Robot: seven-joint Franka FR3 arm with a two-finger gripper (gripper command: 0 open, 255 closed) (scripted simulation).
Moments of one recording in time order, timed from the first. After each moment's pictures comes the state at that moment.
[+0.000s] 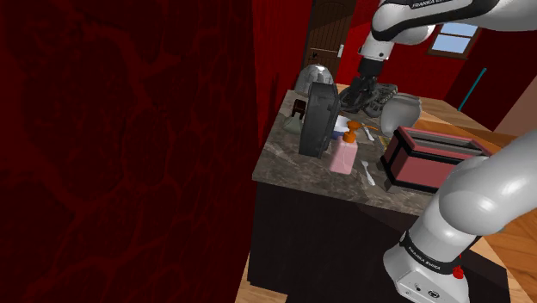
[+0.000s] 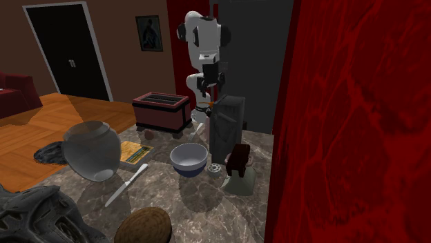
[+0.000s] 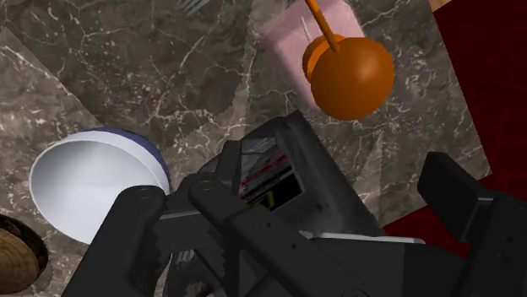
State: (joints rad) arm -0.11 -0.39 -0.39 -2.21 -0.09 1.82 -0.34
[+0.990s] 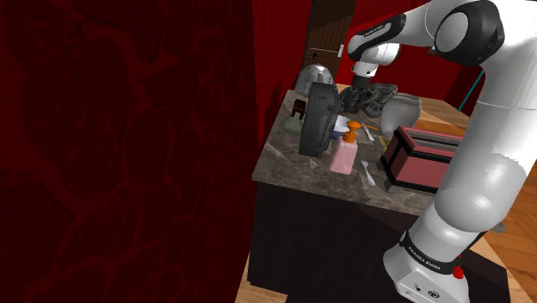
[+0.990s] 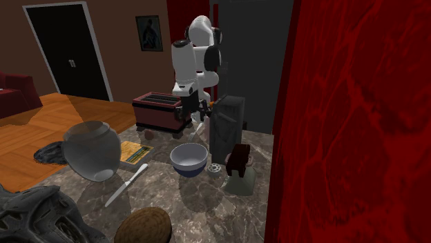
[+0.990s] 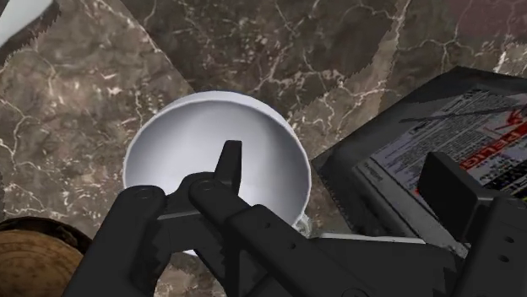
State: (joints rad) arm -0.20 0.20 -0.58 -1.83 0.17 1.93 -0.71
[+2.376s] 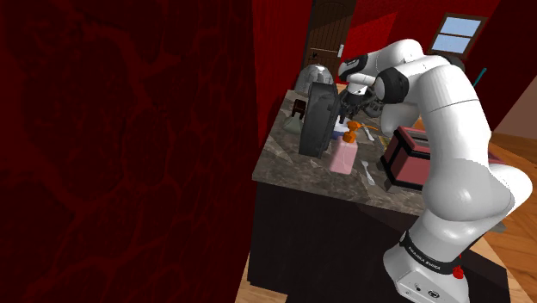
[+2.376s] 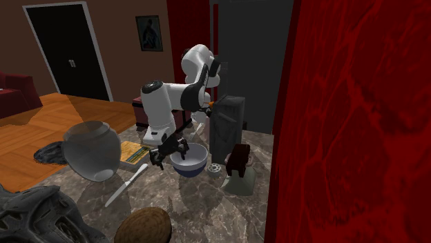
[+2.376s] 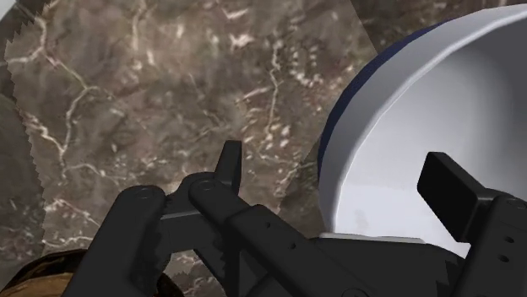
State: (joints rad) arm -0.52 0.81 -0.50 -1.22 0.42 1.84 -0.89
